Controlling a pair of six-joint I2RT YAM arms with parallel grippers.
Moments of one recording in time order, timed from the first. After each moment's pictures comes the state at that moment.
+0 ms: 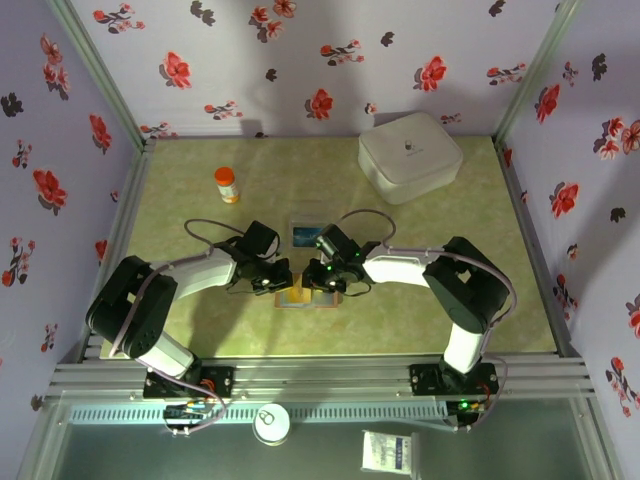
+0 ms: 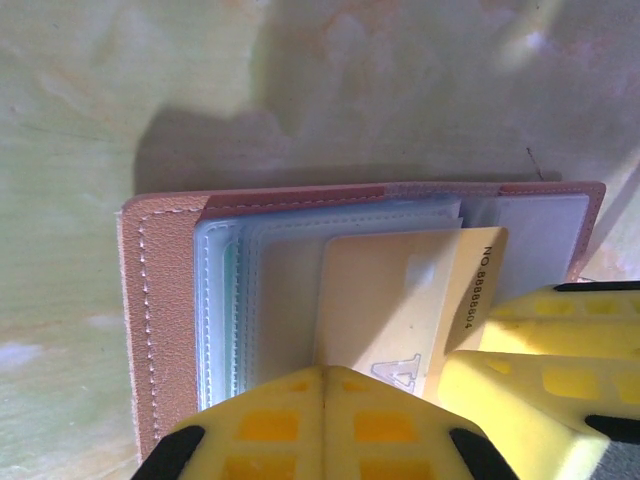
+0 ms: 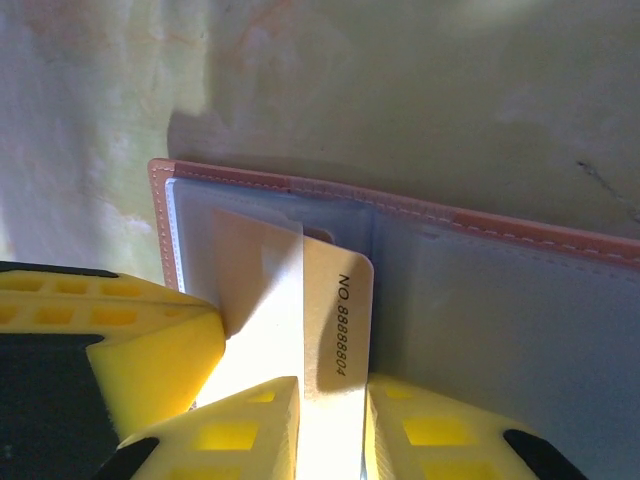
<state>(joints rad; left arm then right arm) -0.62 1.55 0.75 -0.34 0.37 -0.75 0.85 1.78 0.95 -0.17 -0.36 0.94</state>
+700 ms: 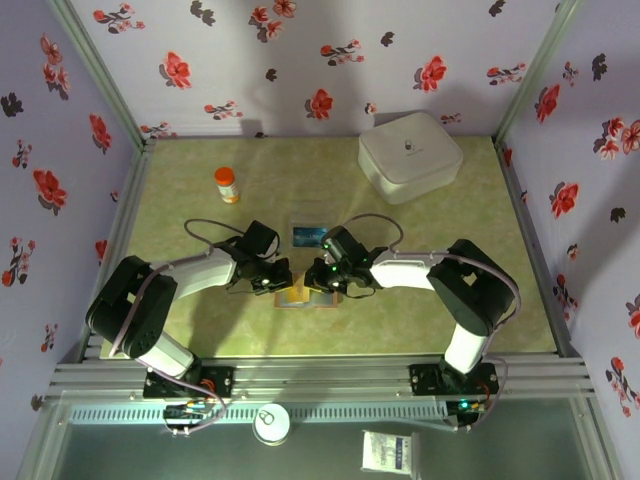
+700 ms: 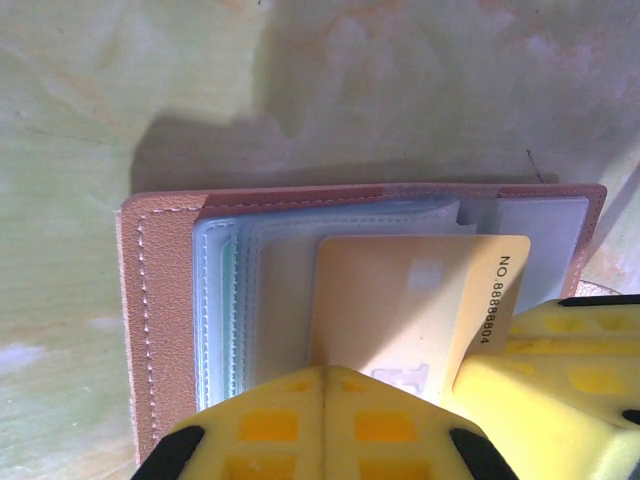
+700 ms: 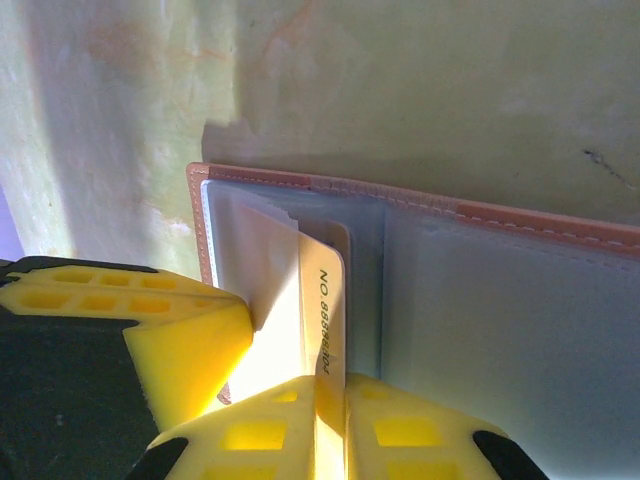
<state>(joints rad) -0.62 1.55 0.75 -0.34 0.37 -0.75 0.84 1.74 0.85 -0.02 -0.41 1.01</state>
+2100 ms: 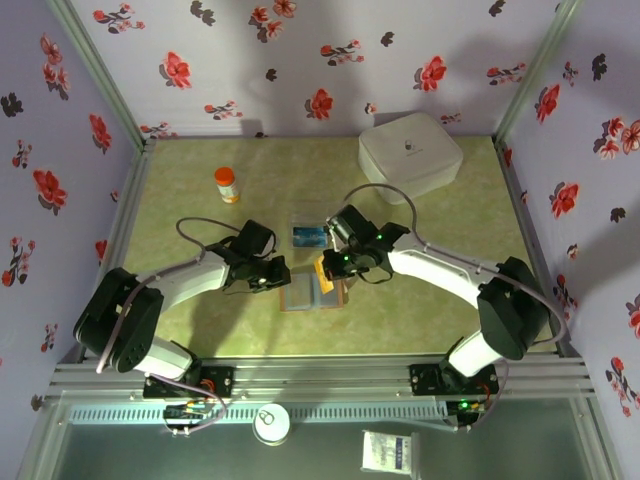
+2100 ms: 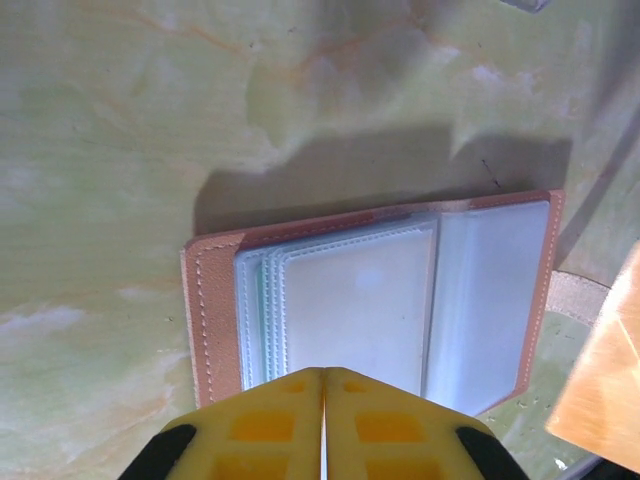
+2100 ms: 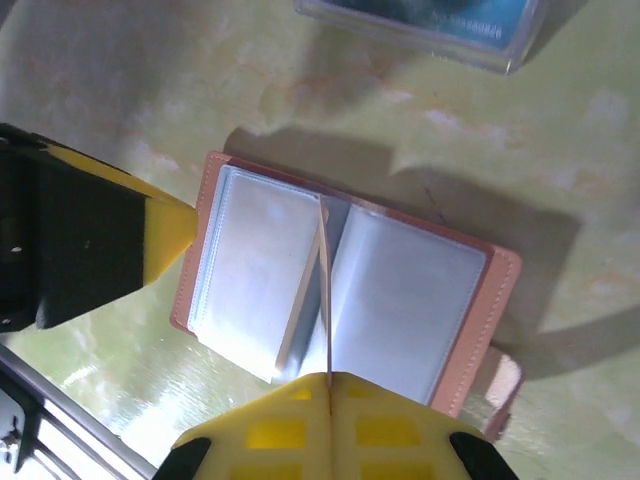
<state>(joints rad) -0.62 1.46 0.74 -0.36 0.32 -0.76 0.81 1.54 1.10 -0.63 -0.21 0.48</state>
